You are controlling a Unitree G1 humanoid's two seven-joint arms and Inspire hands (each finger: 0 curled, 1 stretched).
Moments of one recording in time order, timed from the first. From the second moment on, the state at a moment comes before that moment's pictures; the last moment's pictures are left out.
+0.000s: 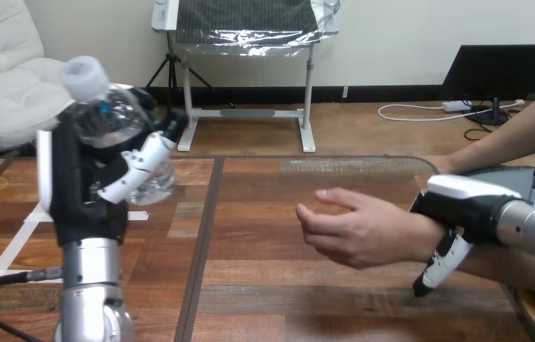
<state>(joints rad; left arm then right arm) -0.06 0.00 0.12 -0.03 -0.11 -0.38 -0.01 -0.42 -0.76 0.27 0.30 -0.54 -0.01 0.62</state>
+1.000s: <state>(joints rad) -0.06 -0.02 0.08 0.06 -0.06 -0.39 -0.01 -0.45 -0.77 0.24 0.26 -0.53 0.00 0.62</state>
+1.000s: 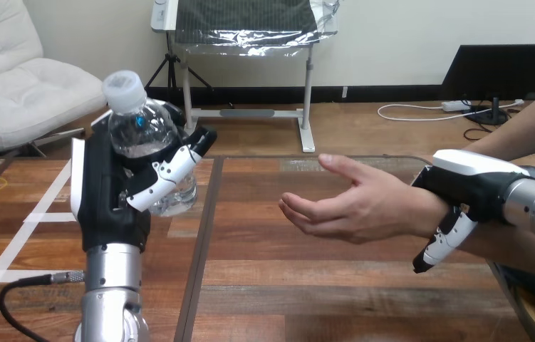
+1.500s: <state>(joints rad) -0.11 -0.04 0.07 0.17 -0.06 -0.43 -0.01 -0.47 -0.77 0.24 0.26 -0.53 -0.01 0.62</state>
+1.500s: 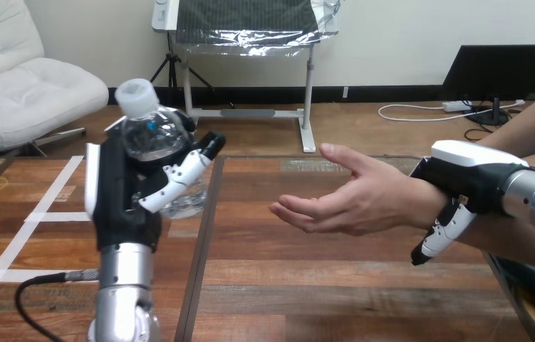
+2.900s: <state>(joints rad) -0.38 -0.09 0.04 0.72 -0.05 -0.59 -0.01 -0.48 -0.75 0.24 0.22 -0.51 0.02 0.64</state>
